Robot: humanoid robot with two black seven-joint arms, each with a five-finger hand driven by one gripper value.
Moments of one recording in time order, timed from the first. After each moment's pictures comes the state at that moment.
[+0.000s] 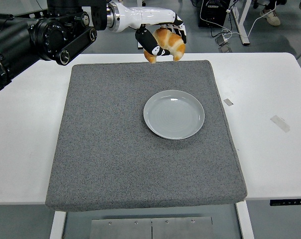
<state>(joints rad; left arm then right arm) -1.61 0.00 0.34 -0.40 0.89 -0.23 -0.61 -0.09 0.00 0.04 0.20 -0.15 0.01 0.25</state>
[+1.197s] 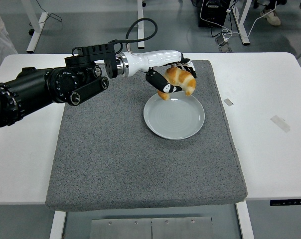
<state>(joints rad) -1.41 0.00 0.29 -0.58 0.80 -0.04 -0.61 -0.09 0.00 0.04 0.20 -0.15 0.01 0.25</state>
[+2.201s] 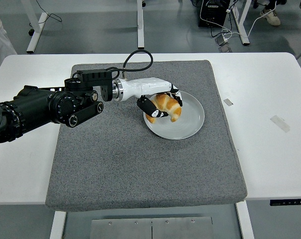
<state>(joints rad) -1.31 0.00 0.36 -0.55 0.92 0.03 -0.61 -0.09 0.00 0.04 0.20 -0.15 0.01 0.25</state>
